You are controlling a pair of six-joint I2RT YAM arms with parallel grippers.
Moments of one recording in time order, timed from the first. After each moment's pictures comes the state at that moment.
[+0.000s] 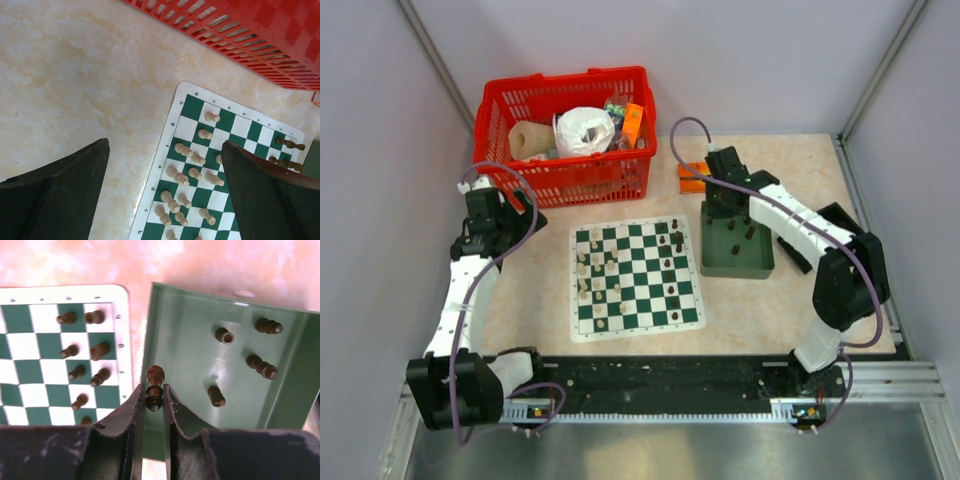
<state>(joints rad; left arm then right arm) 0.12 1.12 0.93 -0.49 0.04 -0.51 0.48 1.72 1.40 -0.65 0.16 0.36</state>
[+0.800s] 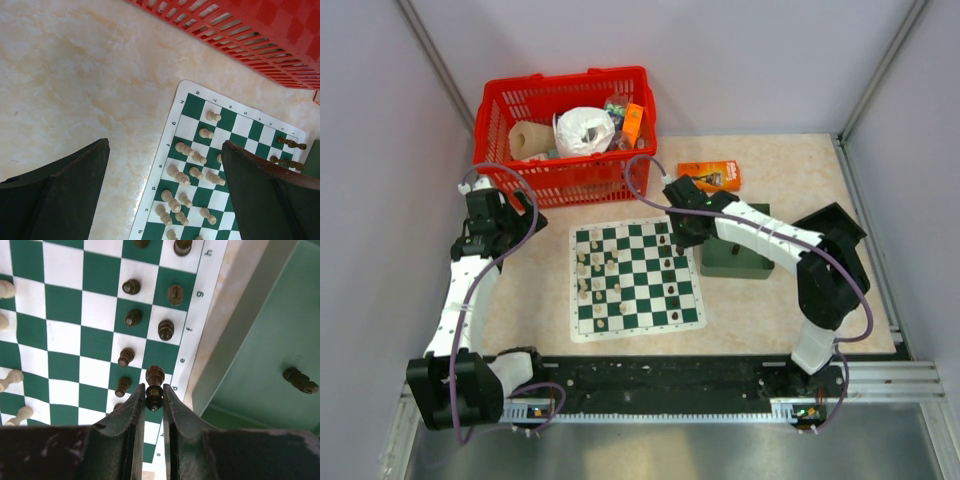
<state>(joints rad) 0.12 1.11 0.92 -0.49 0.04 -0.51 0.72 1.75 1.39 -0.69 0.16 0.39</state>
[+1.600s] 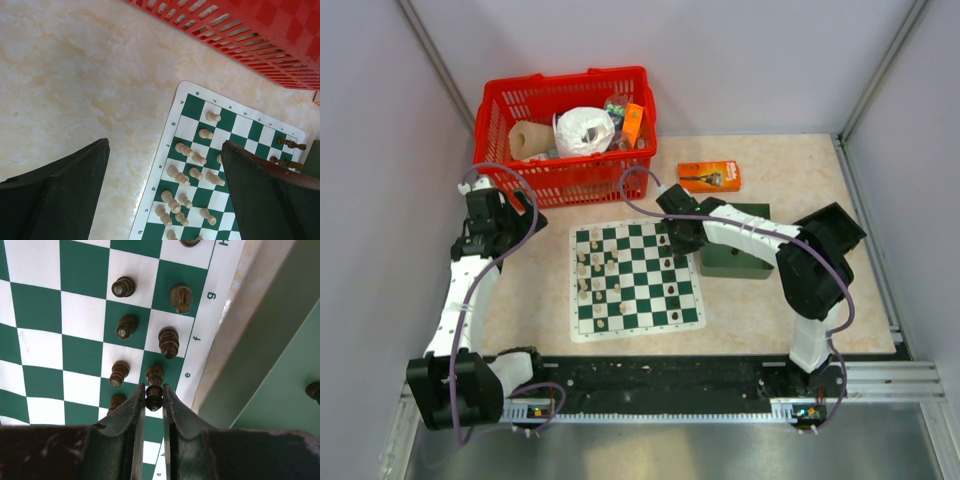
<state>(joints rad) 0.12 1.11 0.92 -0.49 0.04 -0.51 0.73 1.86 1.37 -0.64 0.16 0.40</state>
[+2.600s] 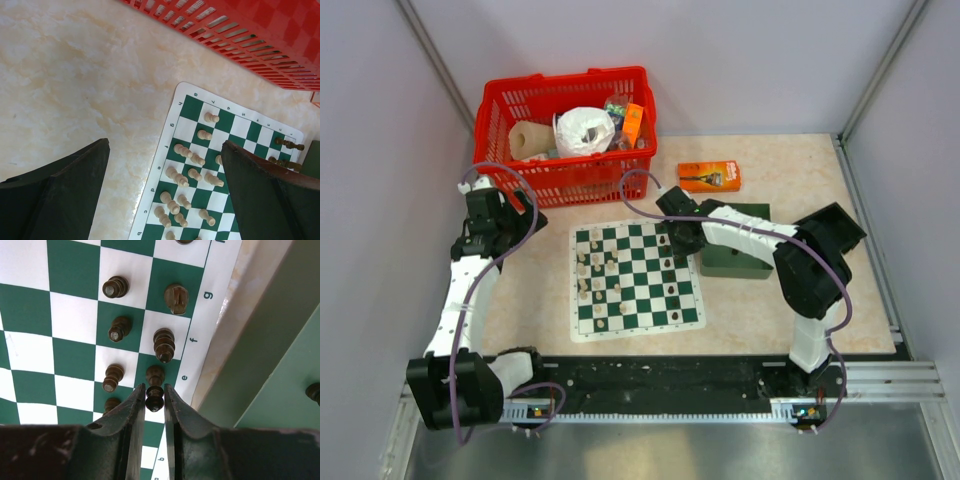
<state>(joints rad) 0.12 1.12 0.92 -0.48 0.04 -0.51 0.73 1.87 1.35 -0.62 0.18 0.40</state>
